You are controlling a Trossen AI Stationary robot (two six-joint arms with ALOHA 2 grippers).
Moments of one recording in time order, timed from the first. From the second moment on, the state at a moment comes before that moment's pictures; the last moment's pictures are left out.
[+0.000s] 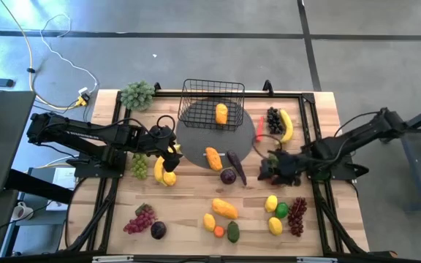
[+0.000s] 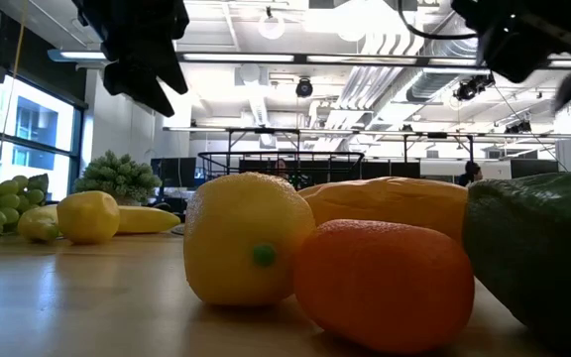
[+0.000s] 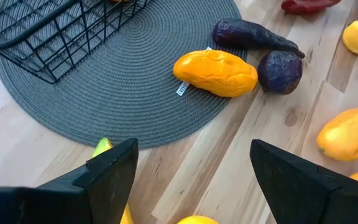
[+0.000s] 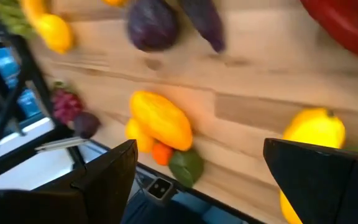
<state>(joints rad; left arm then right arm) 0.03 1.14 0.87 -0.65 -0.26 -0.61 0.38 1.02 0.74 -0.60 0.02 2.00</state>
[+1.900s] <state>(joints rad) 0.03 1.15 0.87 -0.65 -0.26 -0.55 0.53 1.46 0.74 -0.59 -0.13 2.26</state>
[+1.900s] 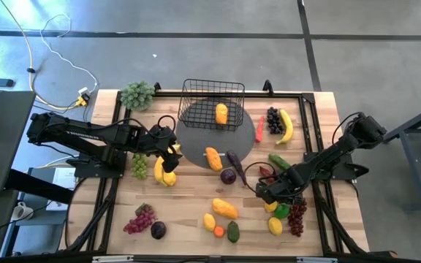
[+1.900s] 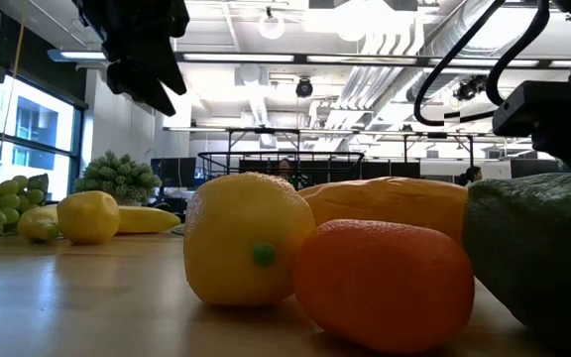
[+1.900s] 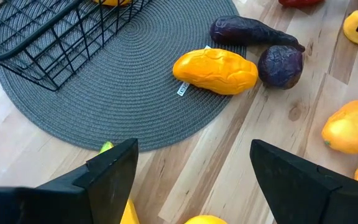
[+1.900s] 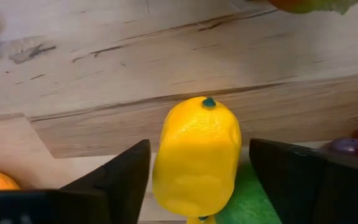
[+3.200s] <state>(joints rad) 0.15 1.15 0.87 -0.65 -0.27 -0.32 0.35 1.46 1.07 -0.64 0.37 1.84</state>
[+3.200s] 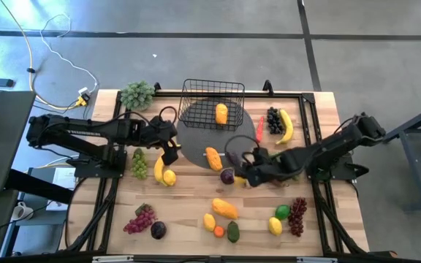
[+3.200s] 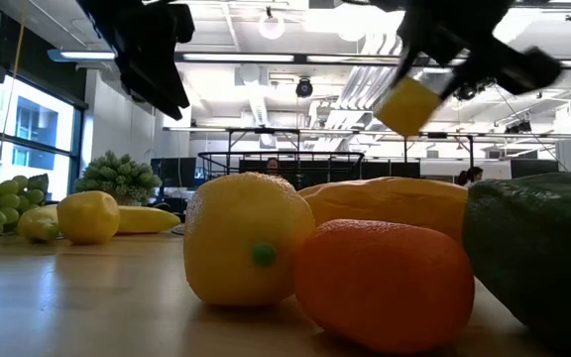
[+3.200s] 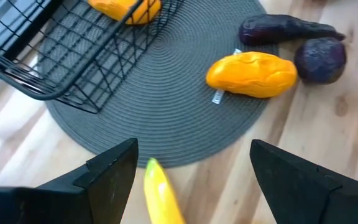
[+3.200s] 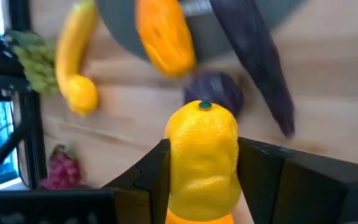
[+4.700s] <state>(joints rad) 0.48 1.15 0.87 -0.44 -0.34 -0.36 -0.58 1.56 1.19 -0.25 0.07 0.26</state>
